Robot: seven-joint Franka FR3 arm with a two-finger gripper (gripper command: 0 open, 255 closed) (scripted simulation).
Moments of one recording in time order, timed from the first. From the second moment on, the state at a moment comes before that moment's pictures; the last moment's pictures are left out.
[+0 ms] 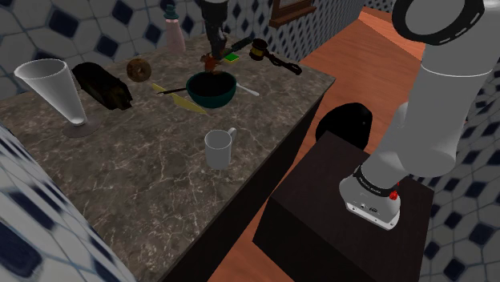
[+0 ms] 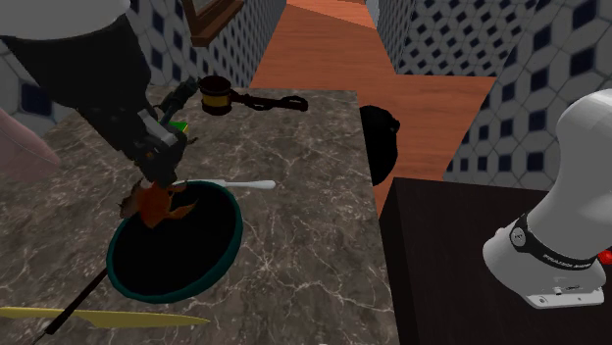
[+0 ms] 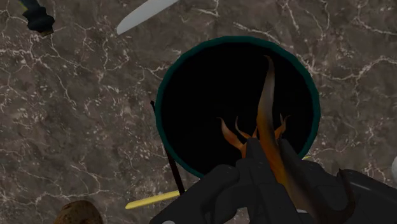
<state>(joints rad) 0.31 0.31 -0.10 -1.46 -0.04 1.80 -0.96</state>
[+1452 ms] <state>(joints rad) 0.31 0.37 -0.09 -1.53 -0.04 1.95 -0.94</state>
